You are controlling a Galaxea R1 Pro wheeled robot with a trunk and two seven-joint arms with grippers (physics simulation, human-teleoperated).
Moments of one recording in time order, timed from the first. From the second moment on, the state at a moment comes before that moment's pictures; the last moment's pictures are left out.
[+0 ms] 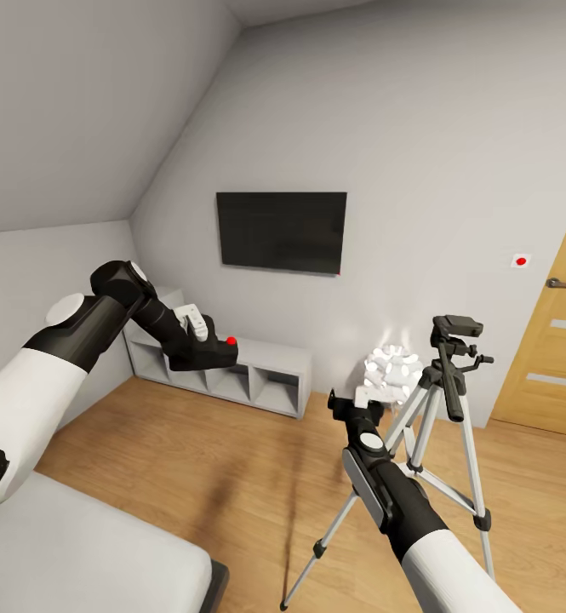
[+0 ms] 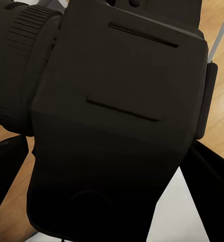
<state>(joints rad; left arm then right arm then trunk) -1.28 0.26 -0.46 -0.99 -0.81 0.79 -1.53 -0.61 0.10 0.26 -0.94 -0.22 0.11 -0.42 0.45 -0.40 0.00</state>
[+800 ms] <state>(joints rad) -1.28 0.26 -0.46 -0.99 -0.81 0.79 -1.53 -0.61 0.12 0.30 -0.88 -0.34 0.01 -0.65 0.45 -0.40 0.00</state>
